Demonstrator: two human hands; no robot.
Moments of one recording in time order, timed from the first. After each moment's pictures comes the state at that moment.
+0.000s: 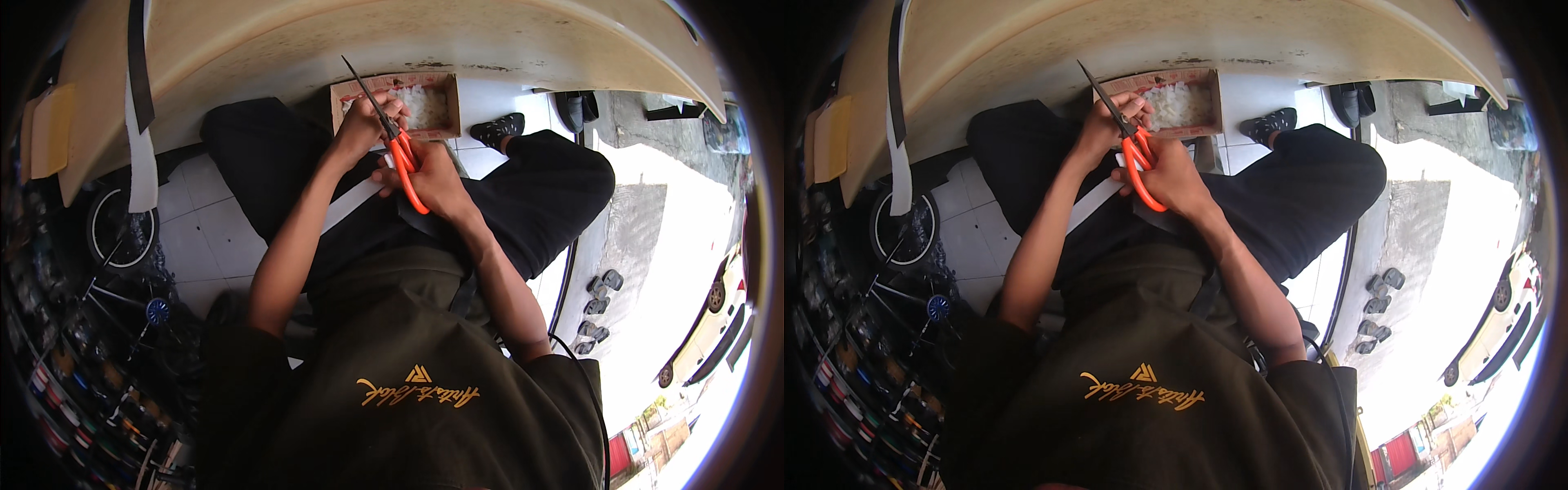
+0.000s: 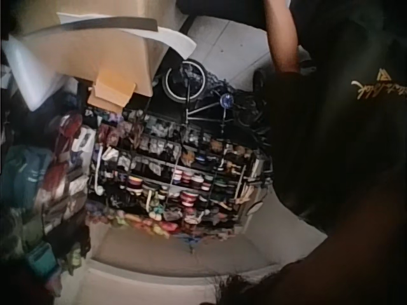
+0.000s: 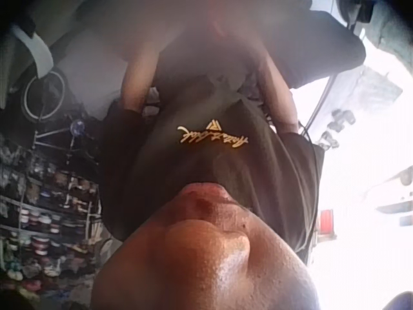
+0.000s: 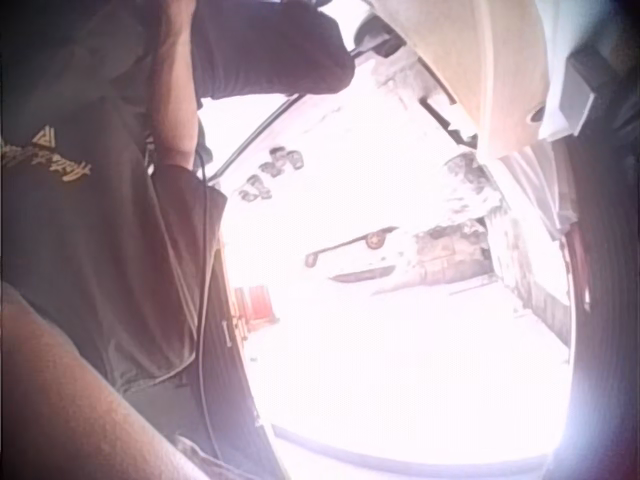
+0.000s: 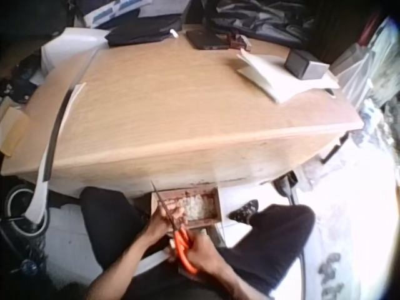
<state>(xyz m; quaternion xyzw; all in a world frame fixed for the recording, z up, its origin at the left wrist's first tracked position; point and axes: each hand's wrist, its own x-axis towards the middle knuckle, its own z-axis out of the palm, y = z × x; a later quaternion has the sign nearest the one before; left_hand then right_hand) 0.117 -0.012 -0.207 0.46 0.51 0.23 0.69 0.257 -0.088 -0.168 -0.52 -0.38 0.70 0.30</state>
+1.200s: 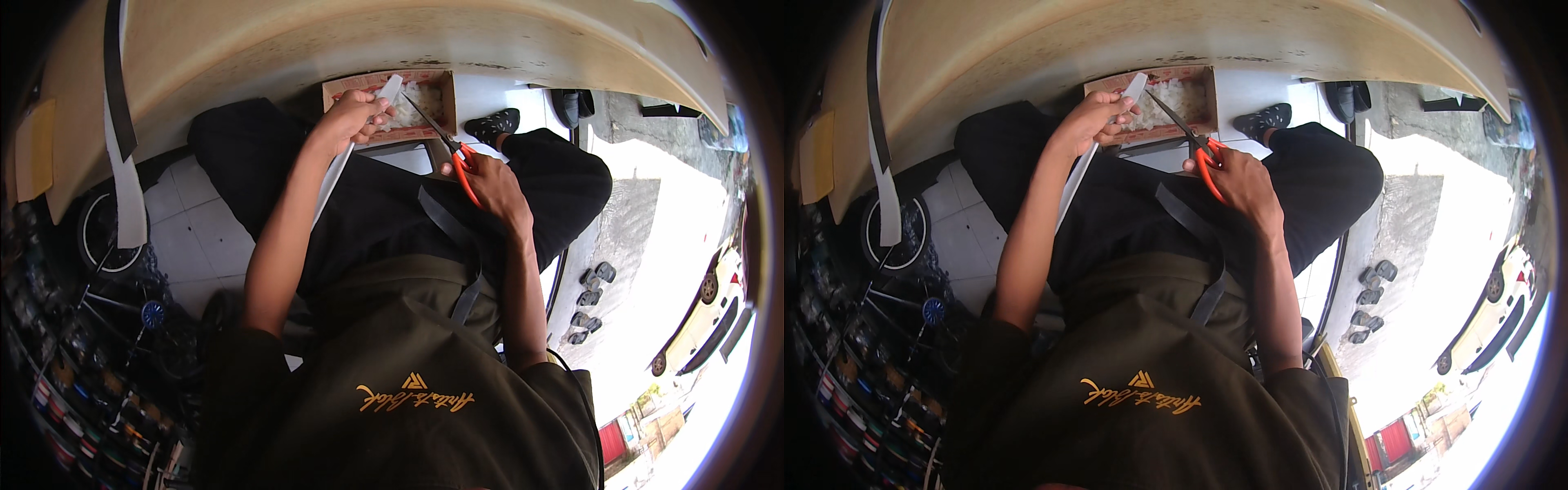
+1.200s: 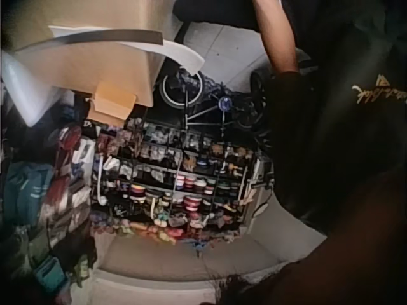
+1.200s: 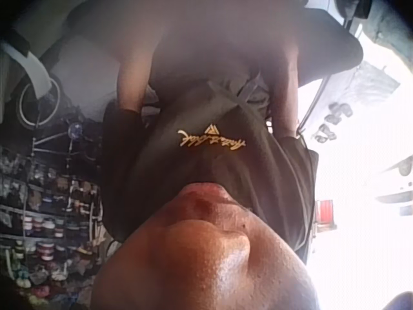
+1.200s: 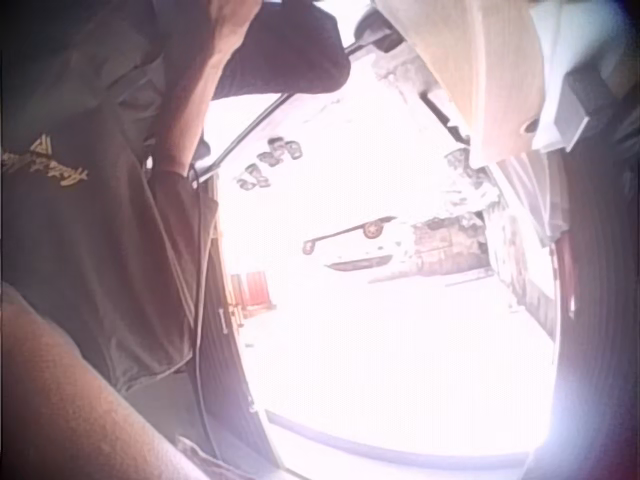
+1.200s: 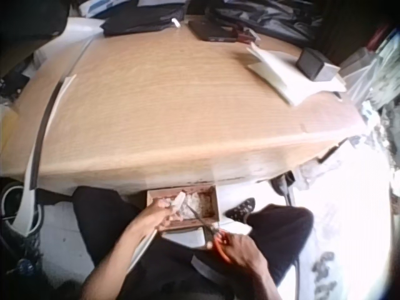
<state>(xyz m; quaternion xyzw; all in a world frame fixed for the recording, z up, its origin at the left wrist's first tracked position) 0.099 0.022 -0.231 0.30 0.51 0.10 0.80 0.338 -0.089 -0.174 -0.71 -0.56 0.43 -0.01</state>
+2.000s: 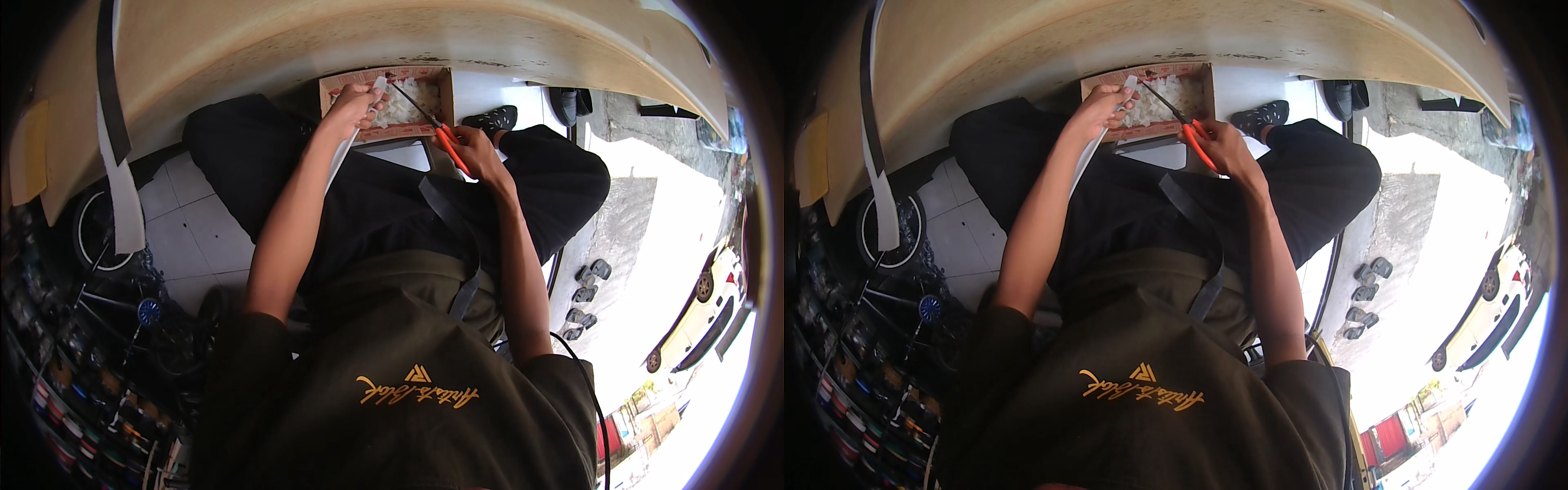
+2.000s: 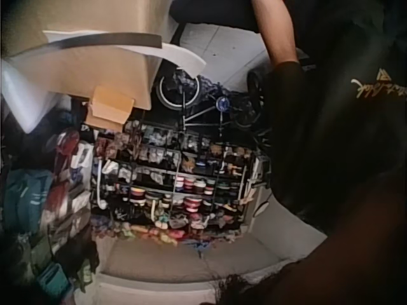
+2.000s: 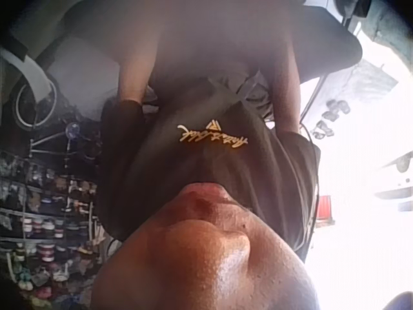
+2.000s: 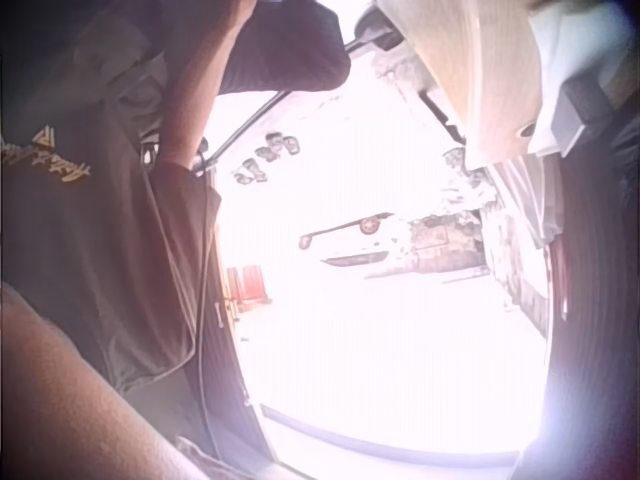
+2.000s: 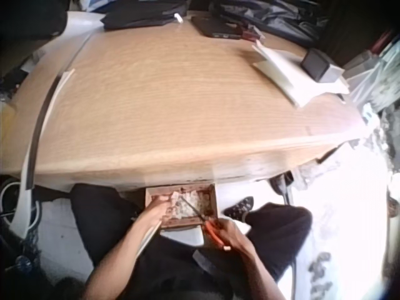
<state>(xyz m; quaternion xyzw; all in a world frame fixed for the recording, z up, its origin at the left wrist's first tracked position) 0.103 0.031 -0.297 0.25 0.54 0.15 0.79 0.345 -0.059 -0.242 -0.68 -0.51 0.52 0.05</state>
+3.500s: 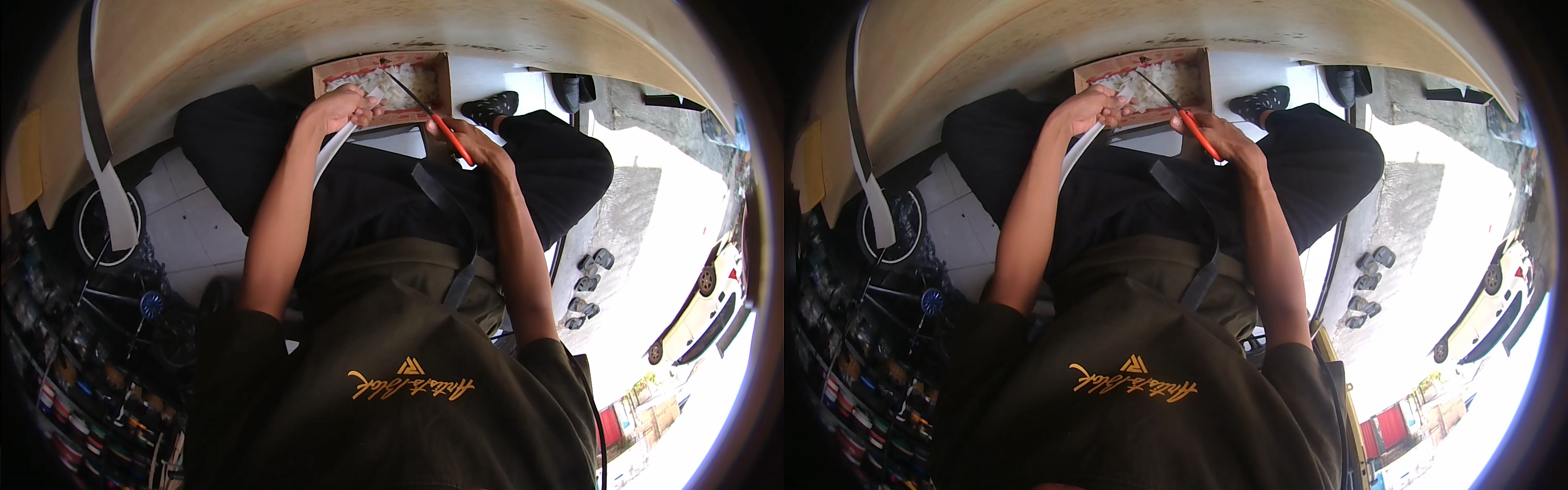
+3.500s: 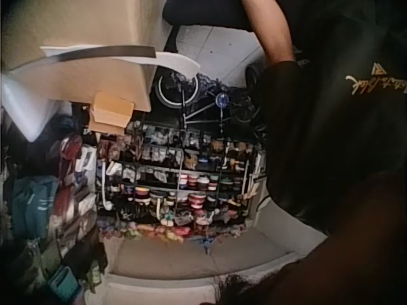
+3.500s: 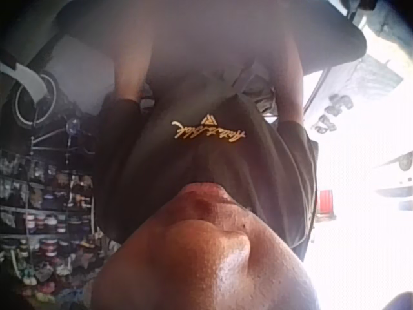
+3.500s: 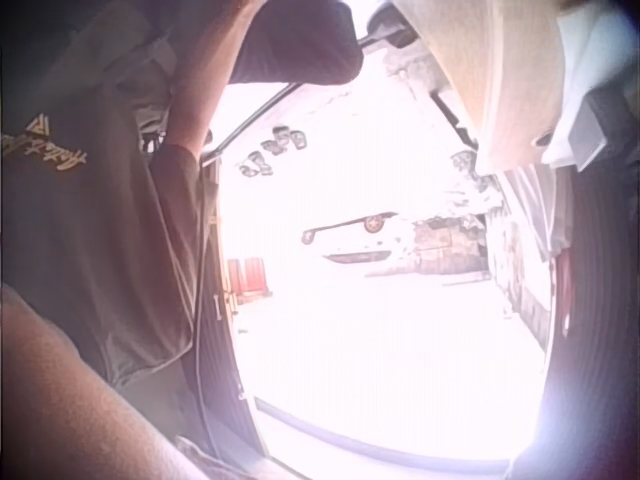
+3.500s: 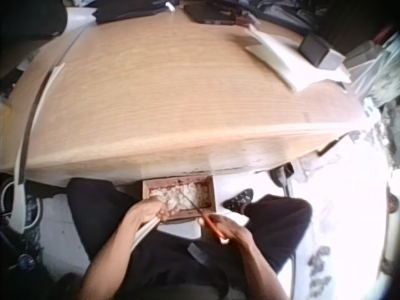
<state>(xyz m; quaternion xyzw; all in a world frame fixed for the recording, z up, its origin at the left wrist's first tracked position) 0.091 0.026 -0.305 0.20 0.45 0.07 0.87 0.350 -0.060 -0.256 -0.65 -0.48 0.59 0.00</state>
